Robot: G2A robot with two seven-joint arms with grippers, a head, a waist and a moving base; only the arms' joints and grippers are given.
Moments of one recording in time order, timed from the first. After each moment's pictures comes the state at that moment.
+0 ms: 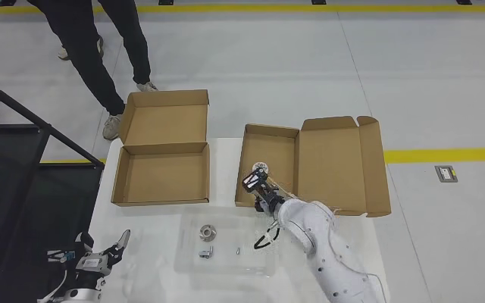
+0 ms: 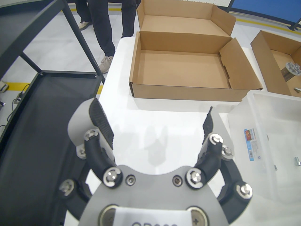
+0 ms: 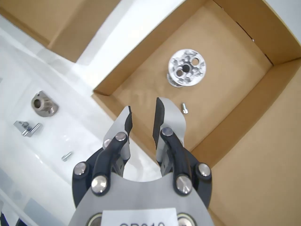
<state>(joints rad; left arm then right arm) 1.76 -1.17 -1.79 -1.78 1.10 -0.05 0.14 -0.90 -1.50 1.10 -1.48 -1.46 -0.28 0.79</state>
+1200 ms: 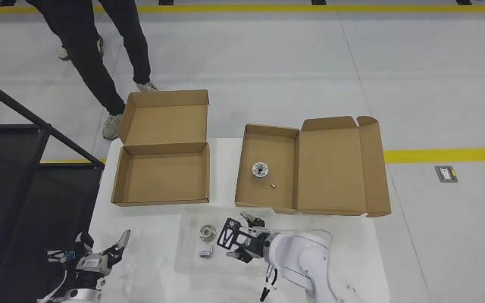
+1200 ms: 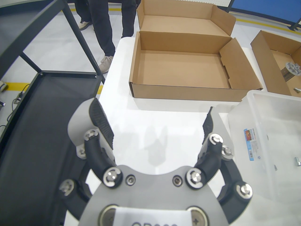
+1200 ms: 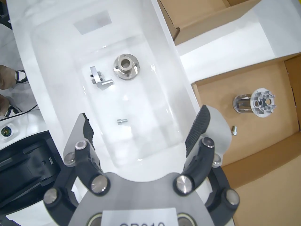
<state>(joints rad) 1.76 -1.17 -1.79 -1.78 1.10 -0.05 0.14 -1.07 -1.46 1.02 -1.67 -1.53 -0.61 0.78</state>
